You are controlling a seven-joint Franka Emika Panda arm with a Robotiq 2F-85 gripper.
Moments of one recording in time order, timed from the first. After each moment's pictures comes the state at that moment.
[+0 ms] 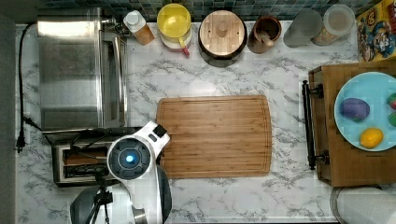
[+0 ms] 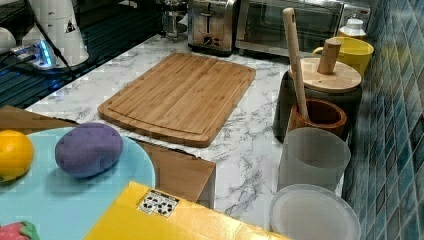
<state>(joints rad) 0.19 -0.22 0.20 -2.39 0.33 0.55 -0.59</state>
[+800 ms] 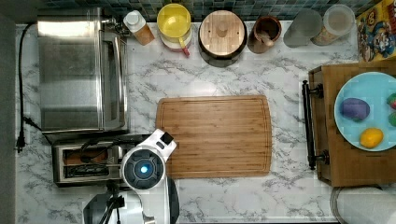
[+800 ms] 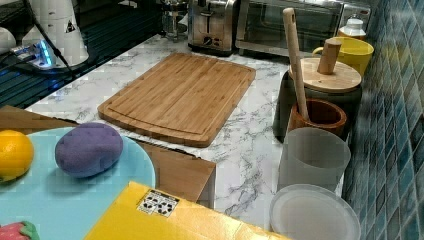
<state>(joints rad) 0.22 -0.25 0.17 -2.50 0.37 0.67 -0.67</state>
